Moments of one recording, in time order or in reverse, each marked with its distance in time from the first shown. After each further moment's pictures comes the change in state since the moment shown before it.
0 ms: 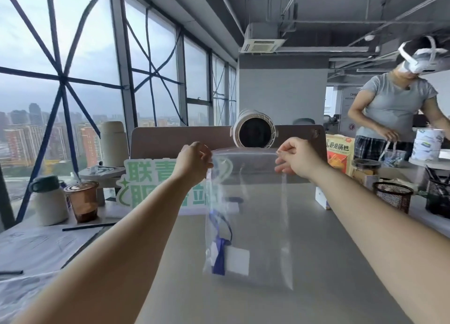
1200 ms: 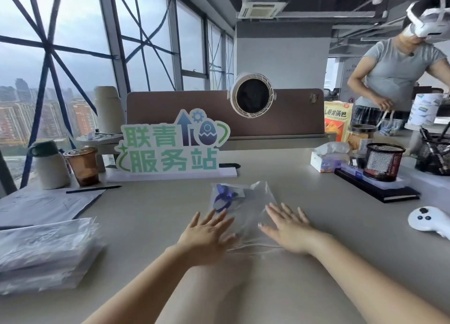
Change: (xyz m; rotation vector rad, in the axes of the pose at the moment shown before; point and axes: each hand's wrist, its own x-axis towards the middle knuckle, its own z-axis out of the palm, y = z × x) left_hand -0.185 -0.094 0.071 0.691 -0.772 0.240; right_hand -0.157 0.128 0.072 -0.872 -0.631 0.153
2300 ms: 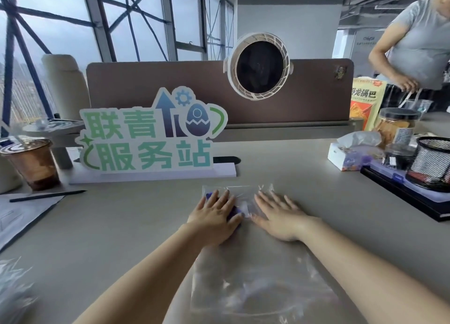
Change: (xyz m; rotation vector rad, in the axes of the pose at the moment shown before) left_hand 0.155 -0.034 0.013 -0.051 -0.045 -0.118; right_hand 0.147 0.019 -0.002 -0.069 -0.086 -0.082
